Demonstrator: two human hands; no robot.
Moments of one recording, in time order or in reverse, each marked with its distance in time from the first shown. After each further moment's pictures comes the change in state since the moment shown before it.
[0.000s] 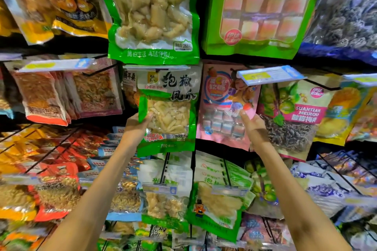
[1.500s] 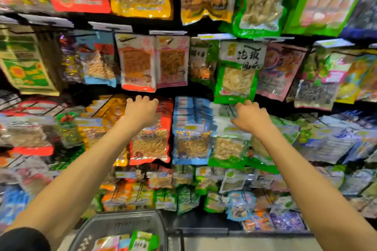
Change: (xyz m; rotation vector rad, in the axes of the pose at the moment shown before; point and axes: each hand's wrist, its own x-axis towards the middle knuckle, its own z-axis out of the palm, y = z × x) left_hand -0.110 0.009 -0.346 1.537 -0.311 0.332; right_hand -0.315 -0.159 0.192 -1.320 -0.283 -0.147
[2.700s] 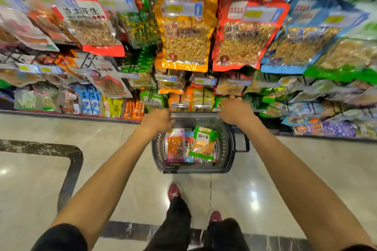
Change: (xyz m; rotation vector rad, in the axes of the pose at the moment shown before) left_hand -0.176 -0.251 0.322 -0.347 -0.664 -0.049; right_hand -0.079 -0.394 0.244 0.067 -0.535 -0.218
